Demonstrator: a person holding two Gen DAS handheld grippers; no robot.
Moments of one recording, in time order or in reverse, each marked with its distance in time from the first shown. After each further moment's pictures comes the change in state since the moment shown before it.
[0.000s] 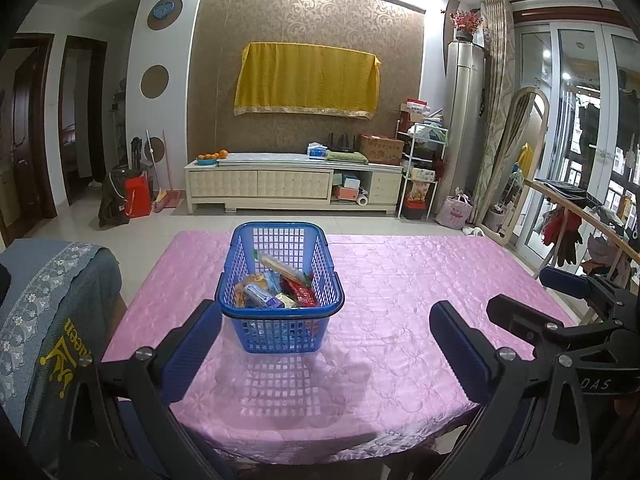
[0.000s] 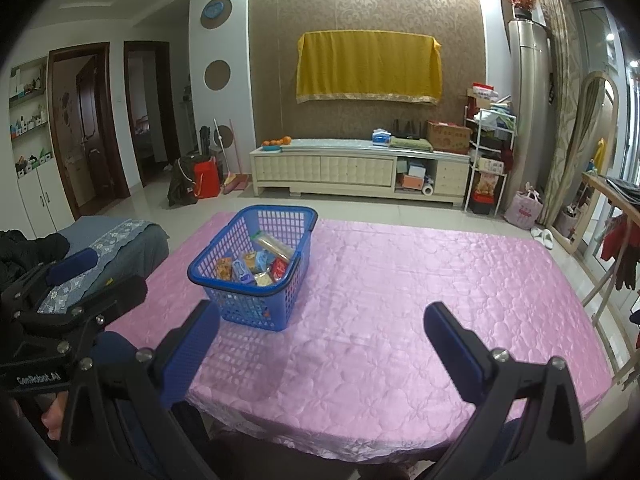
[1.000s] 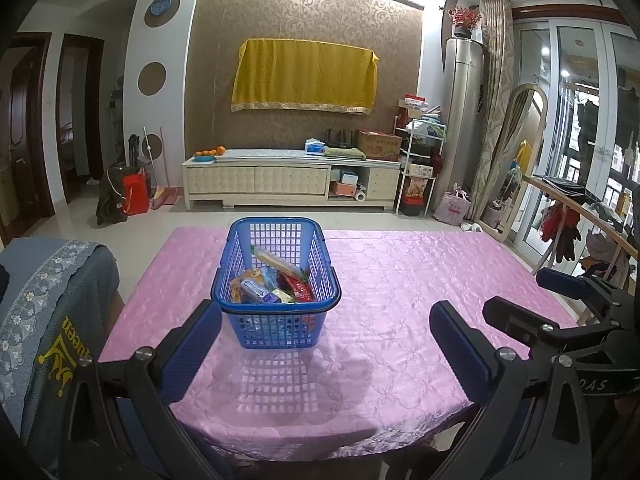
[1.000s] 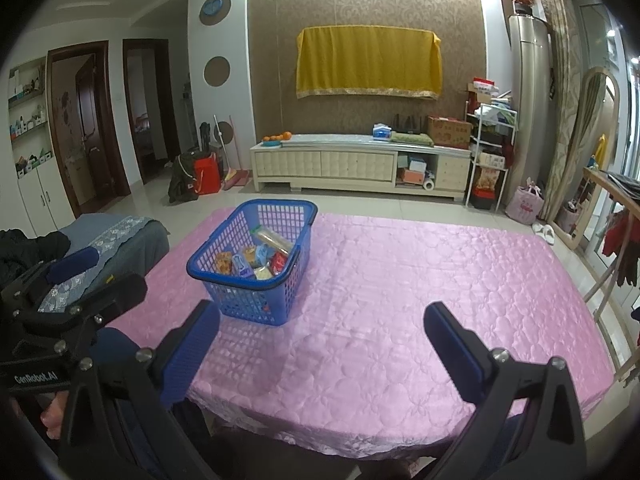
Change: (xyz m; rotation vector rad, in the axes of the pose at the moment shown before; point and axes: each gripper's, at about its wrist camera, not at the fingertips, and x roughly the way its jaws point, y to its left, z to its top) left arm 0.003 0.000 -0.001 0.003 0.017 -0.008; right arm 0.001 0.001 -0.007 0.007 0.020 0.004
